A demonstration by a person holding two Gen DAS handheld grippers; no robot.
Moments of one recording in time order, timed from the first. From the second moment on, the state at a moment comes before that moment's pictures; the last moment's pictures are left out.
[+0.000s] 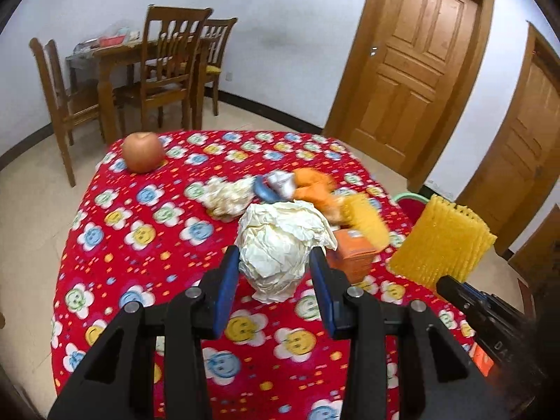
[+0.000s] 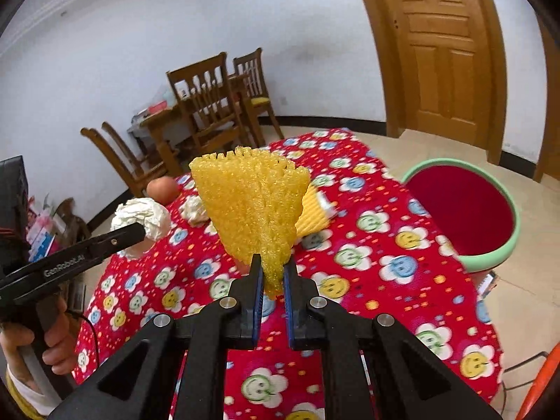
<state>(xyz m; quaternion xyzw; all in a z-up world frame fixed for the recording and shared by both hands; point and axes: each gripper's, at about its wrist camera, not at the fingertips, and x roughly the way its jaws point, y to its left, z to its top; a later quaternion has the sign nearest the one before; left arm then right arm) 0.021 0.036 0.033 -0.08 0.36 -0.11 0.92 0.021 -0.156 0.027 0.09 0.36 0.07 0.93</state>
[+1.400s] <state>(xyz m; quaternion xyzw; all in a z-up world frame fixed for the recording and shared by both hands) 0.114 -0.214 0.013 0.02 0.38 -0.24 0.89 0.058 -0.362 -0.001 0.18 0.35 -0.12 0.91</state>
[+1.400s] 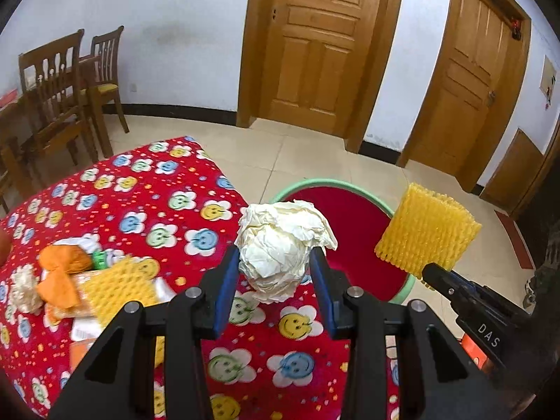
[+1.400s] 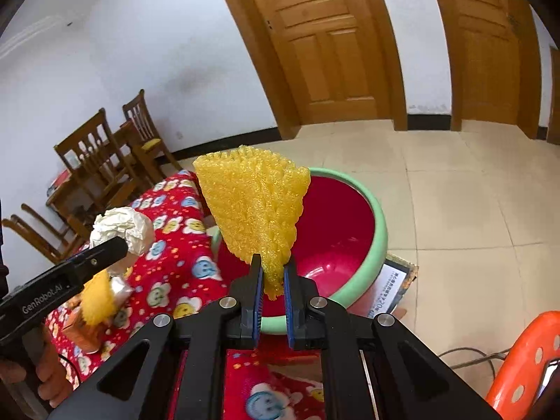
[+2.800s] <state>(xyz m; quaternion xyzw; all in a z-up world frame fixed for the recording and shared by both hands) 0.137 -0.243 -0.024 0.04 0.41 -0.22 0.89 0.078 -0.391 -0.026 0.19 0.38 -0.14 0.89</state>
